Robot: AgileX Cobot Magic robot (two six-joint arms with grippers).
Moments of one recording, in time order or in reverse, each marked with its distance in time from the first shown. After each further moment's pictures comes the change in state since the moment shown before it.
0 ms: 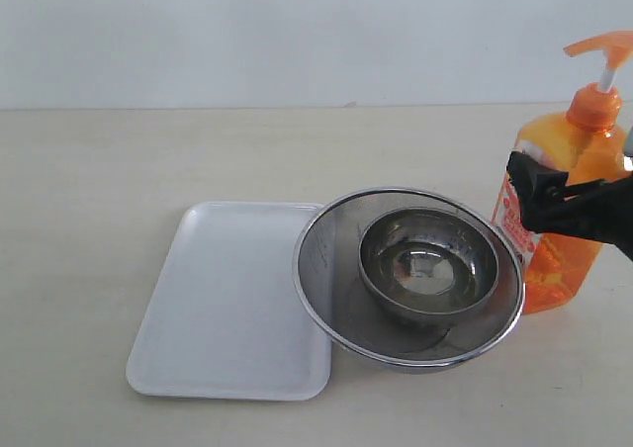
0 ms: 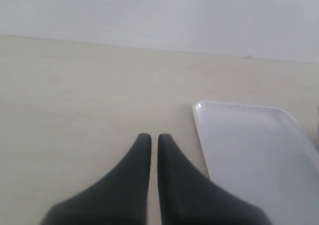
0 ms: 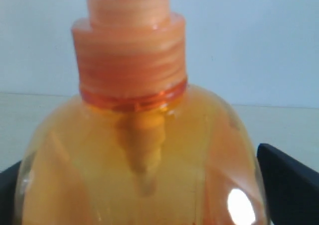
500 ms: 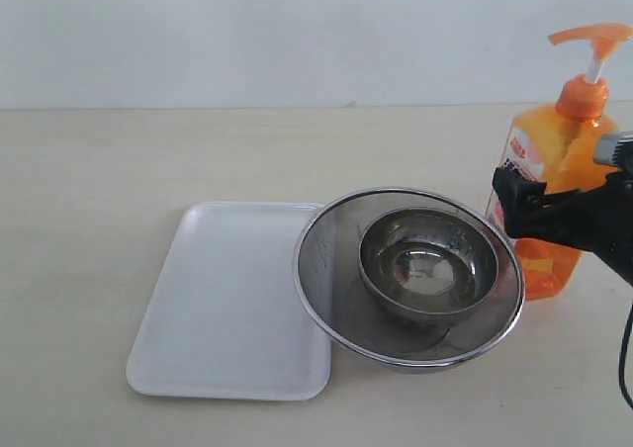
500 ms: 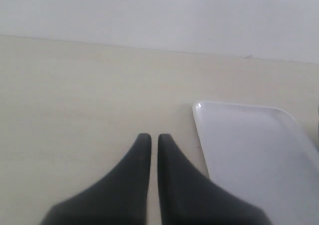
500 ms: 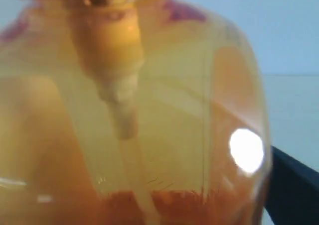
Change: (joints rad) left arm 0.000 0.000 0.000 0.000 0.000 0.000; right arm 0.000 0.138 -0.072 0.000 0.020 0.032
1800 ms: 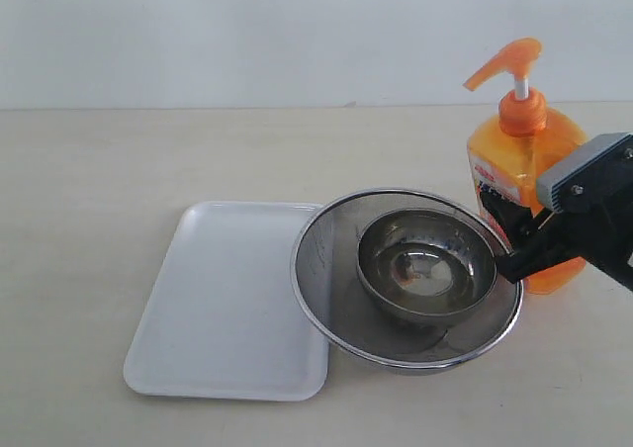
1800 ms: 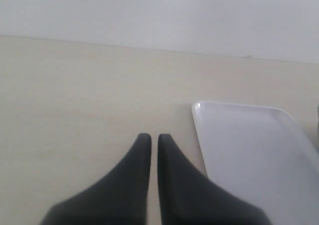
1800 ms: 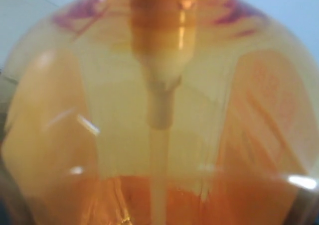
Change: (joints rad) left arm 0.000 0.000 0.000 0.000 0.000 0.000; right arm 0.000 -0.066 -0.004 -0.178 0.086 -0.425
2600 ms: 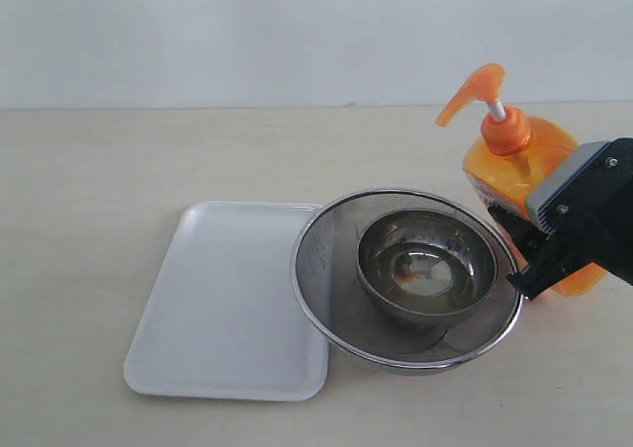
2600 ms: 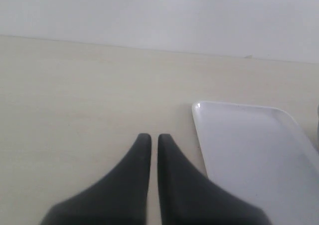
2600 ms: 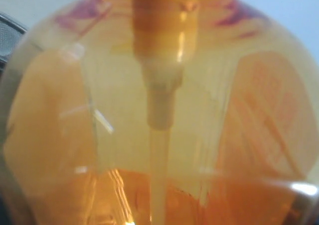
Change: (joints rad) left arm 0.000 0.000 0.000 0.000 0.000 0.000; right arm 0.000 -0.086 0.003 -0.012 0.160 -0.170
